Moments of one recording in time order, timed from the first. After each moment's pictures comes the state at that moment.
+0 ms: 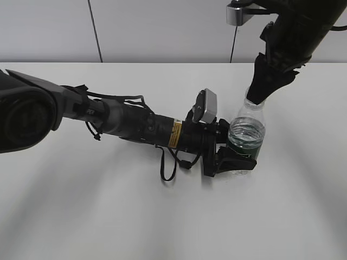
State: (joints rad) left arm -0.60 2.60 -1.67 1.36 -1.15 -0.75; right arm 0.30 1.80 -1.51 0.27 1.21 -0.83
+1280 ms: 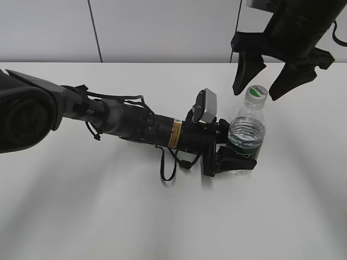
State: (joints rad) left arm -0.60 2.60 -1.67 1.36 -1.15 -0.75; right arm 0.30 1.80 -1.51 0.29 1.18 0.11
